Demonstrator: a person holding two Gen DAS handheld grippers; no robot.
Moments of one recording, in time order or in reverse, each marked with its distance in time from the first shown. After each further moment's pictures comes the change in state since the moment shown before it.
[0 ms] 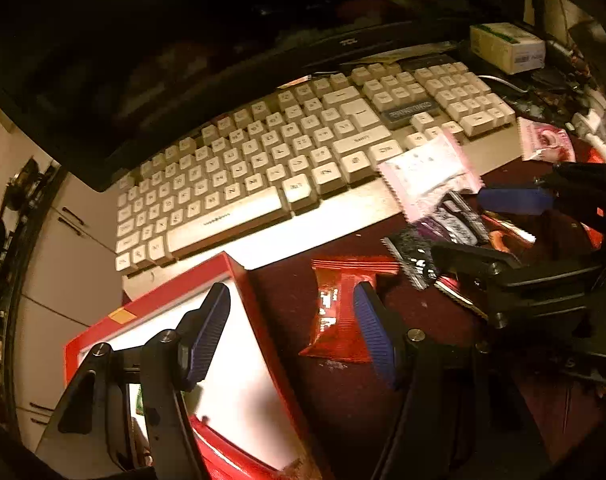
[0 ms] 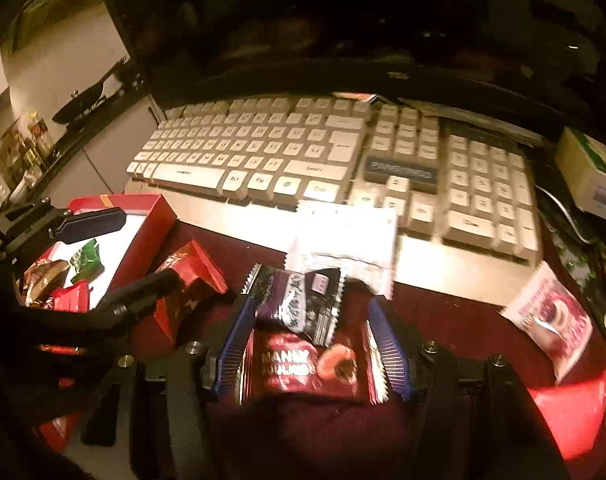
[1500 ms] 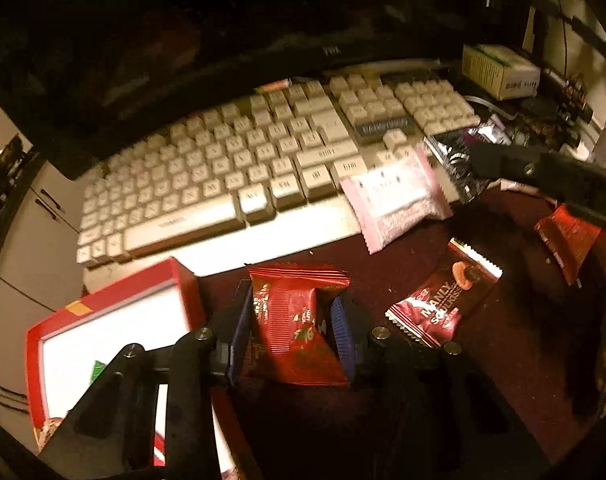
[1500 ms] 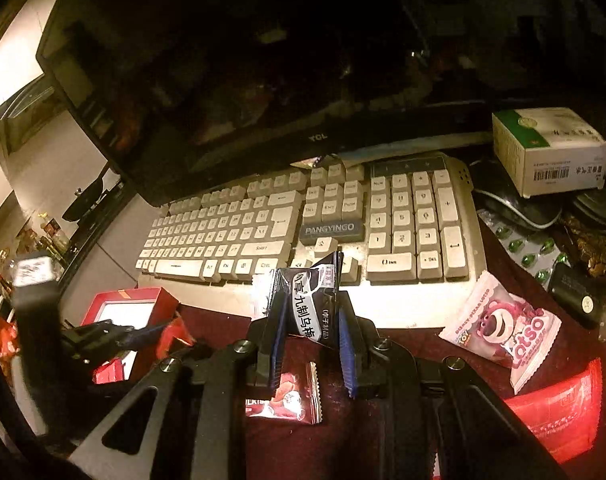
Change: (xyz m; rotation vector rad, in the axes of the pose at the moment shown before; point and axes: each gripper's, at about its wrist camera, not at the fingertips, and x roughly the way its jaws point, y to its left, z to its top) left arm -0.003 -0.013 0.009 -0.088 -0.023 -0.090; right arm -0.047 -0.072 -0.001 0.249 -0.210 0.099
